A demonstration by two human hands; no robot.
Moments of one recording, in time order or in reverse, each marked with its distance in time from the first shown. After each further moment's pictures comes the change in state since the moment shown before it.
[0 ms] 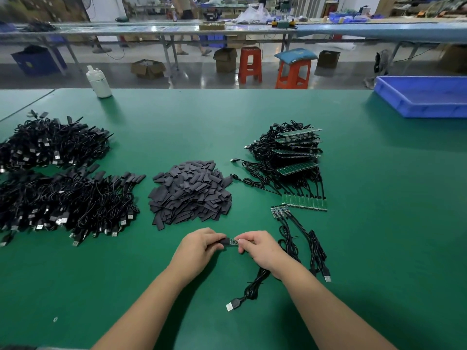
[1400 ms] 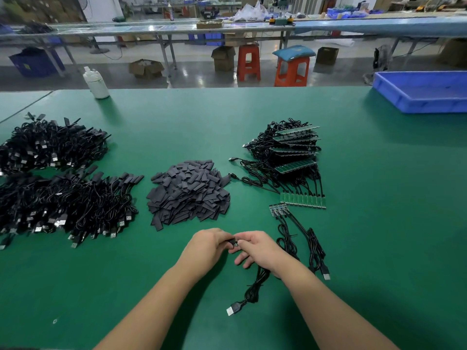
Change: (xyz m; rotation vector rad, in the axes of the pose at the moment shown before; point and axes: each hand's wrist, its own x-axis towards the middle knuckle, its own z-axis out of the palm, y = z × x) left_hand 0.011 0.027 0.004 0.057 -0.091 -0.002; right_hand 0.004 -0.001 0.003 0.244 -0.163 0.071
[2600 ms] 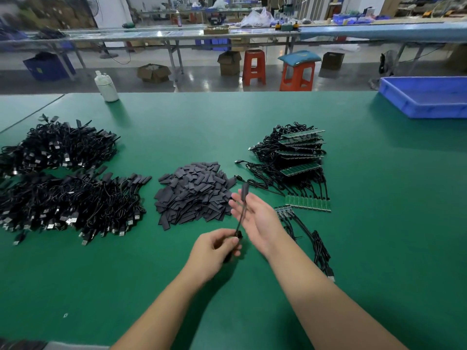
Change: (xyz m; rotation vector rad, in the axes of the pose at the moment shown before) left_hand -0.023 0.027 -0.005 -0.930 0.075 -0.339; right_hand 0.009 -0.068 0.012 0.901 0.170 -0.213
